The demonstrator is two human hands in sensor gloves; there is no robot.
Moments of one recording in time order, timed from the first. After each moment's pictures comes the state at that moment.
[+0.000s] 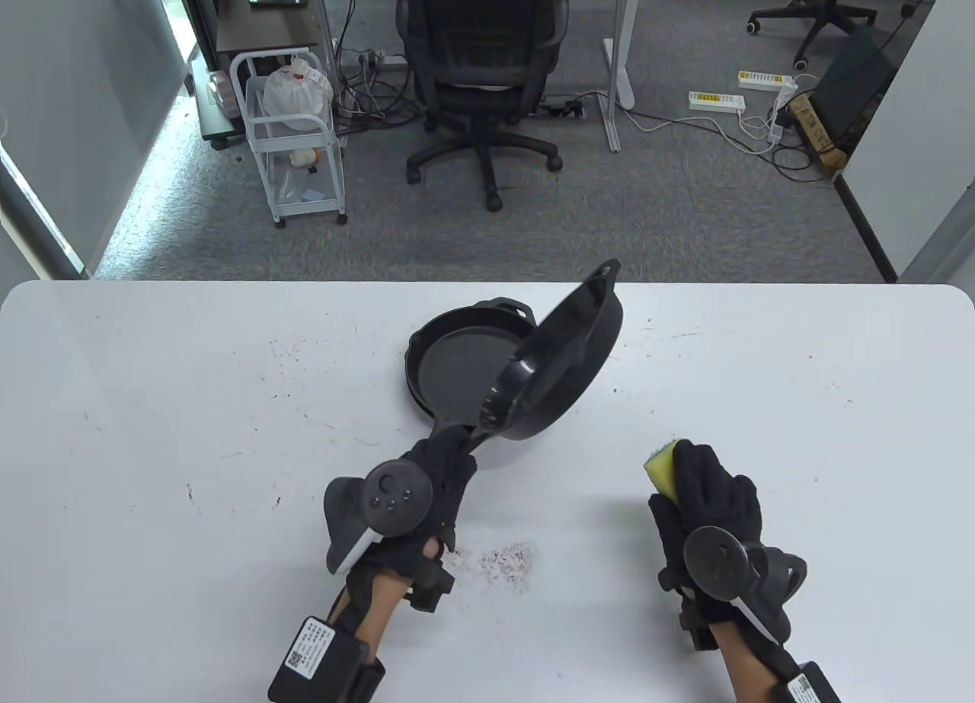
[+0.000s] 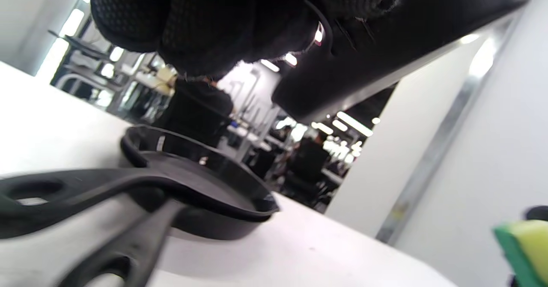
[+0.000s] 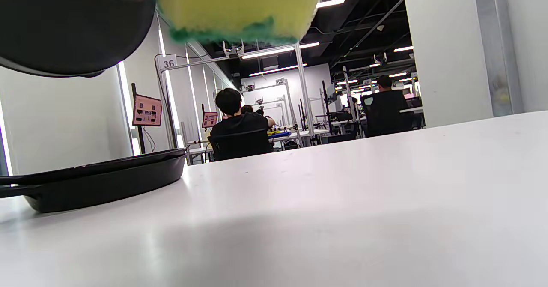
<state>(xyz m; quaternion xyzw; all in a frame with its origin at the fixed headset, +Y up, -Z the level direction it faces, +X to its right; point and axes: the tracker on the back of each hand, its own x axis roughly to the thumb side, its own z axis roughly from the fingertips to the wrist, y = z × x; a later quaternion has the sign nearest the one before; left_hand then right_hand) -0.139 -0.653 -0.314 0.07 -0.09 0.26 0.96 0.233 -0.719 -0.269 0.00 -0.16 0.98 0.12</state>
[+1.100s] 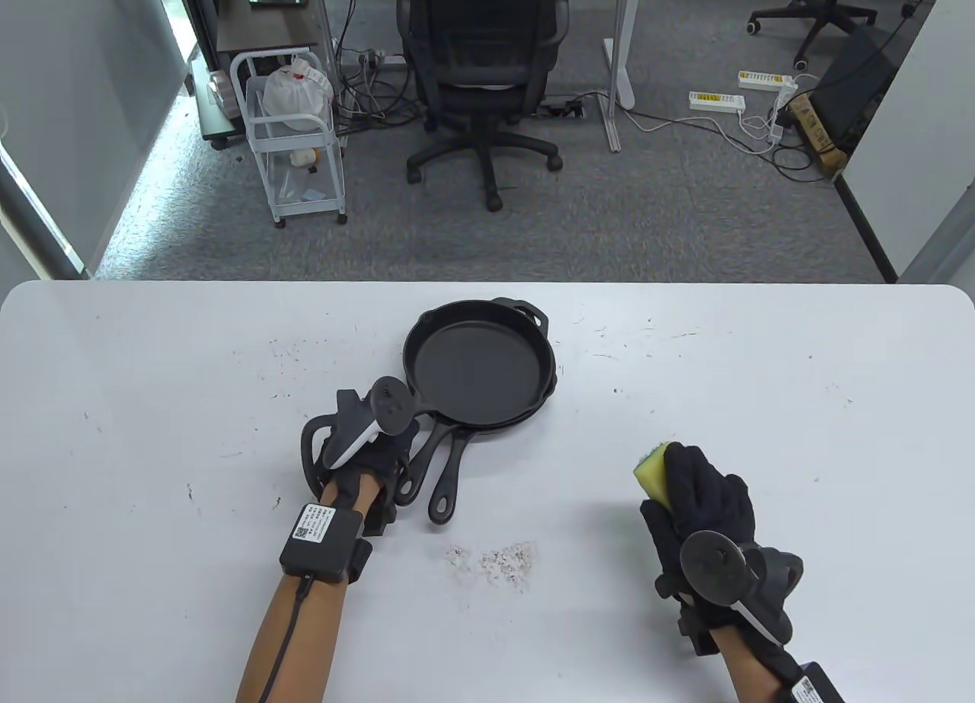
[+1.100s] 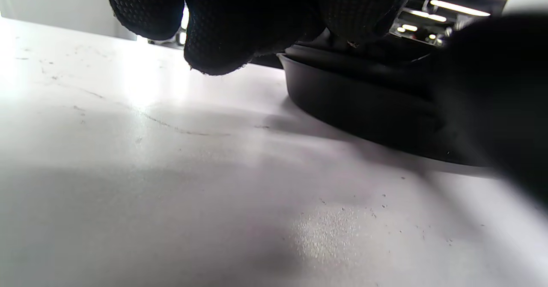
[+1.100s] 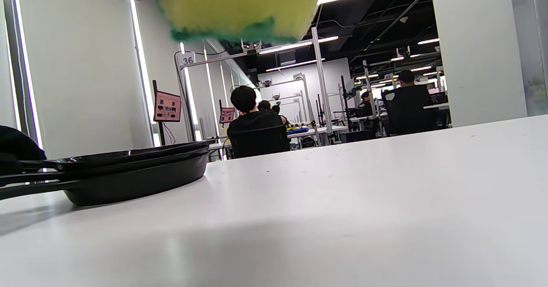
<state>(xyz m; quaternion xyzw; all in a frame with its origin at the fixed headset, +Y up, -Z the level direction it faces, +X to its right) -0.176 -0.737 -0.432 -0.06 0.00 0.09 0.99 0.227 -0.717 -0.266 0.04 -0.15 0.98 0.12</state>
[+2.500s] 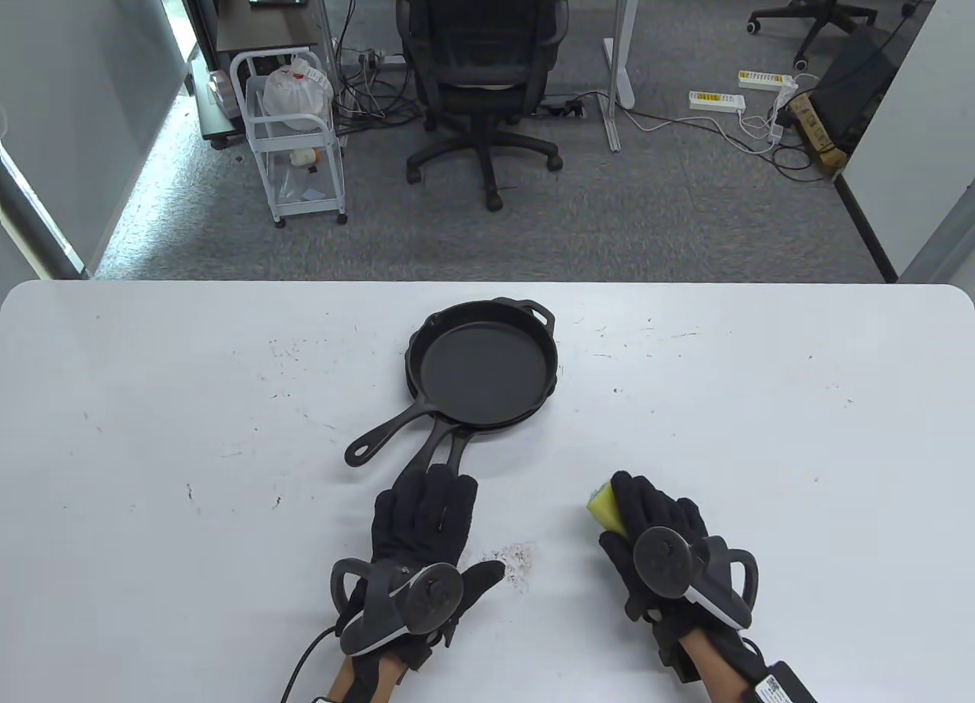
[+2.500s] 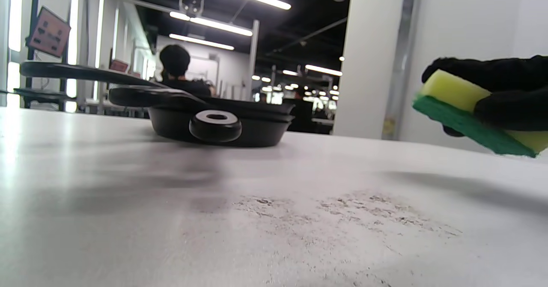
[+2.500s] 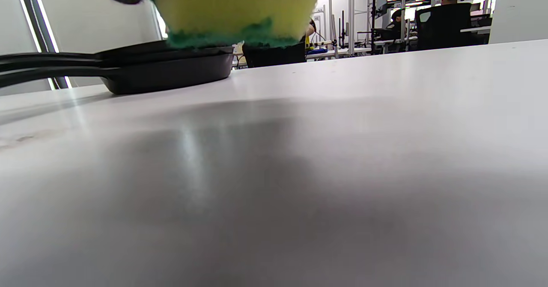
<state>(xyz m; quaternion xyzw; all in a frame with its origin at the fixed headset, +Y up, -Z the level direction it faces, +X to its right) -0.114 -0.723 -0.247 0.07 -0.18 0.07 0.98 0.193 -0.754 -0.277 0.07 0.01 0.99 0.07</state>
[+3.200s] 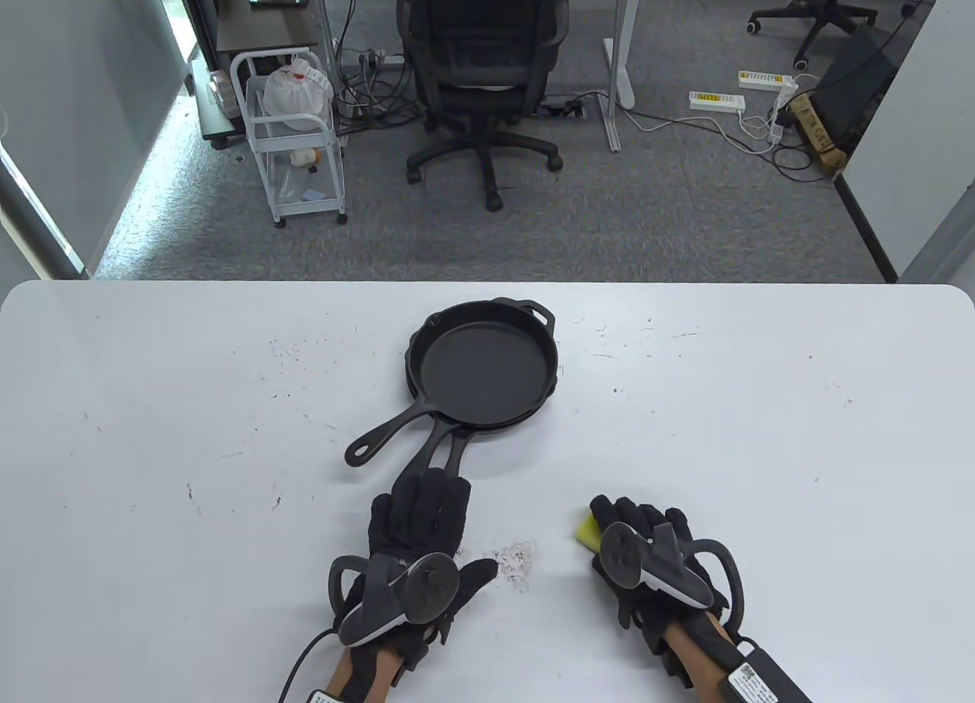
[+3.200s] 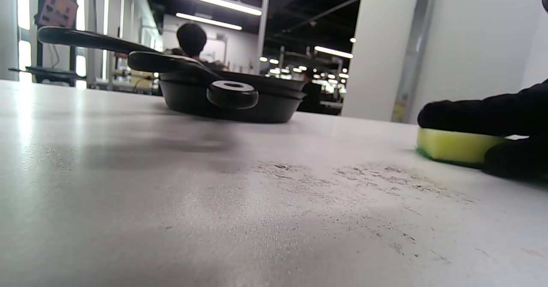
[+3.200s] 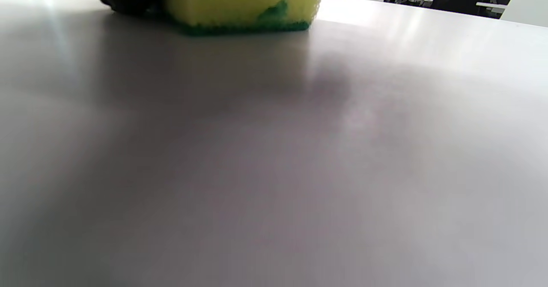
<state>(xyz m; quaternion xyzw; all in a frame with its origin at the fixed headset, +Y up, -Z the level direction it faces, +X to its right) -0.118 -0.732 -0.253 0.04 -0.17 0.06 0.98 0.171 -0.778 -0.287 0.07 0.13 0.99 -0.04</state>
